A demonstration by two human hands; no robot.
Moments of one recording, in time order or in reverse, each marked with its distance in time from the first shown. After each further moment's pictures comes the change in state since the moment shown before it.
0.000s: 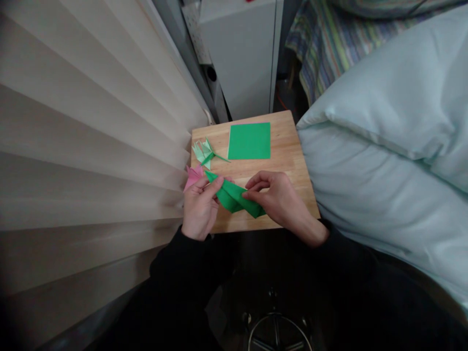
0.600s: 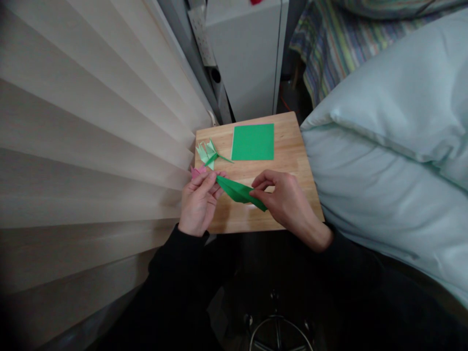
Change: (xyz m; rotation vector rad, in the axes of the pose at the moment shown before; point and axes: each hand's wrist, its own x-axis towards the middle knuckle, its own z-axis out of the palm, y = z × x) left_hand 0.009 0.012 -0.011 -0.116 0.019 -0.023; right_hand -0.002 -0.008 -0.003 -0.221 0.068 -0.140
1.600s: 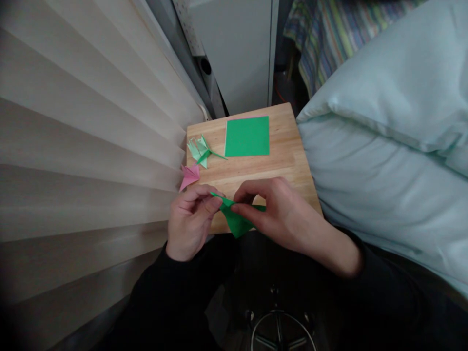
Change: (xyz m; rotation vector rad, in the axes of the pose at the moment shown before) left_hand -0.035 0.006 0.001 0.271 -0.205 0.156; right_hand -0.020 -0.029 -0.016 -0.112 -0.284 -0.194
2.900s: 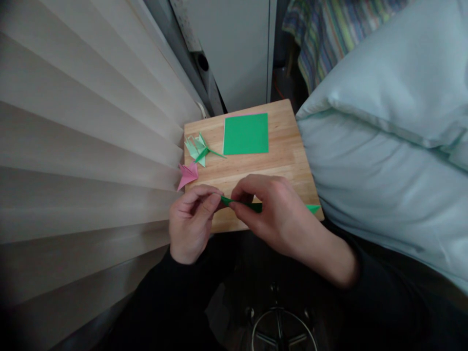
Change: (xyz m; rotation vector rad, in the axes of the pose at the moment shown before) left_hand -0.007 -0.006 0.004 0.136 0.023 0.108; right_hand -0.003 -0.010 0.007 -0.123 0.103 -0.094
